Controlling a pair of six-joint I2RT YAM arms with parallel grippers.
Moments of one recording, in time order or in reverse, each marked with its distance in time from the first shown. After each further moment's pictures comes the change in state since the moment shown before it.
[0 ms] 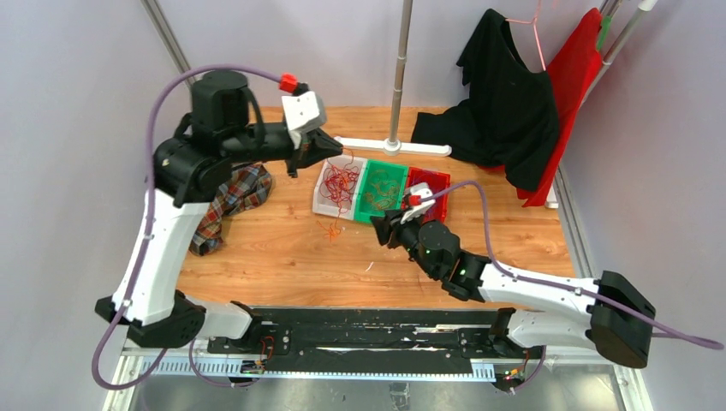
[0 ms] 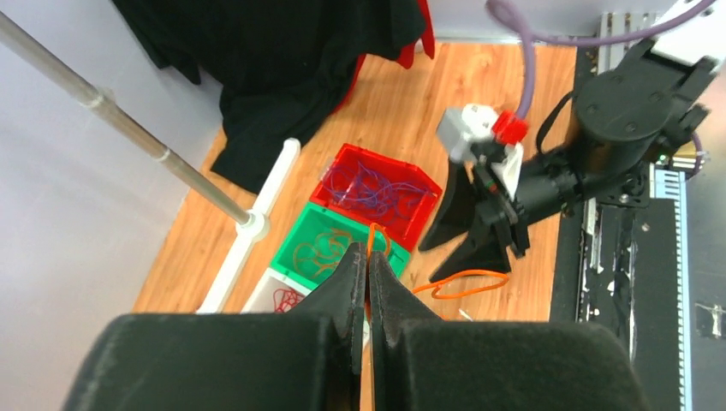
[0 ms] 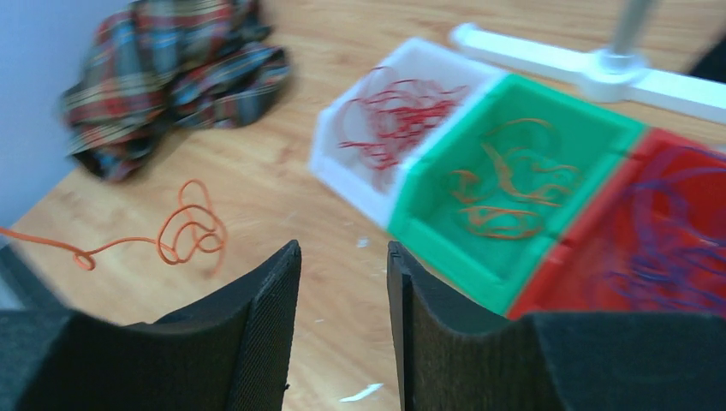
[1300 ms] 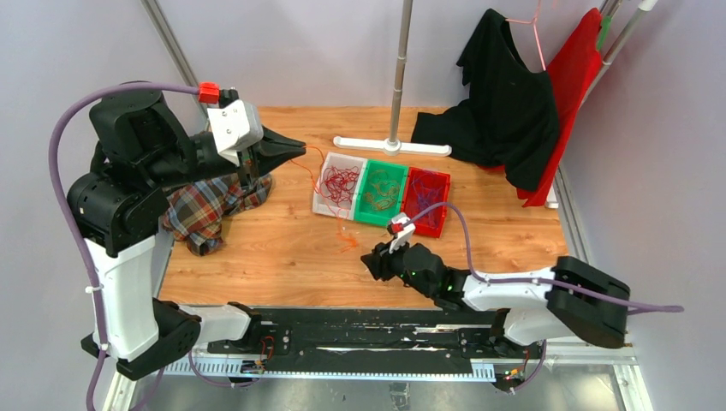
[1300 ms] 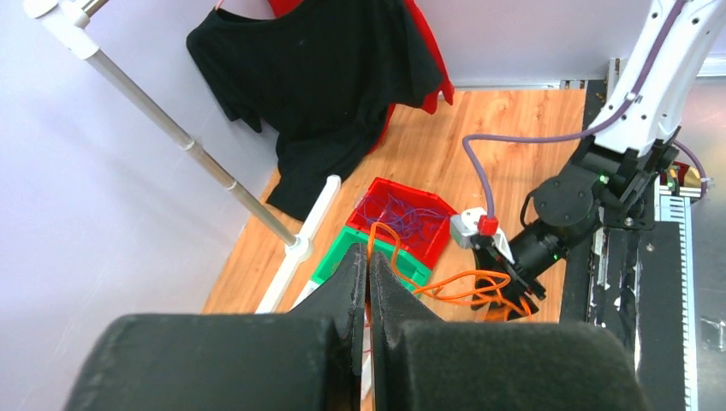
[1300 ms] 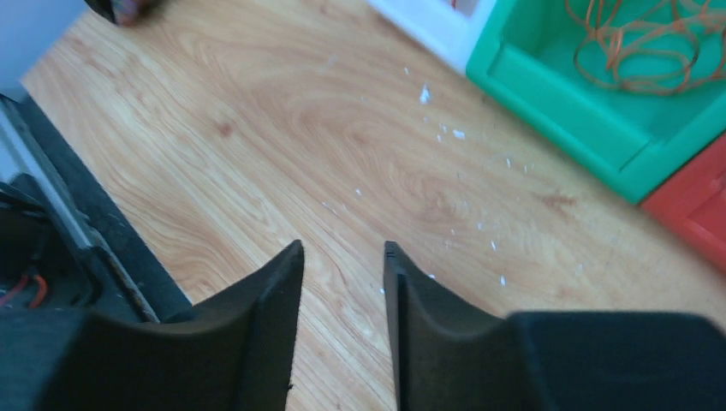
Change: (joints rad) left arm 0.070 -0.051 0.238 -0.146 0.033 0.010; right arm 0.054 0.182 -0.195 0.151 -0.103 0.140
